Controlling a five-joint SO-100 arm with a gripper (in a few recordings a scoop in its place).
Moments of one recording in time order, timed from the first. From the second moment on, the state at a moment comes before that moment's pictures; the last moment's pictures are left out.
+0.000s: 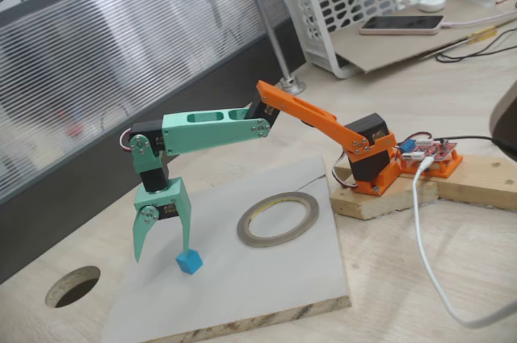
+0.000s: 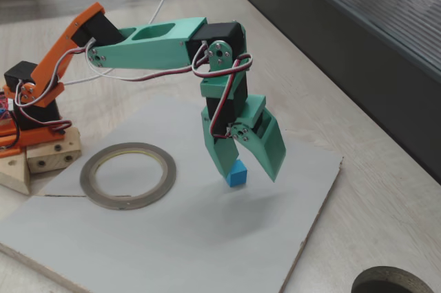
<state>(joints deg) -13.2 44.7 33.3 94.4 100.3</state>
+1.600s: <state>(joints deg) -13.0 51.7 53.3 94.5 100.1</state>
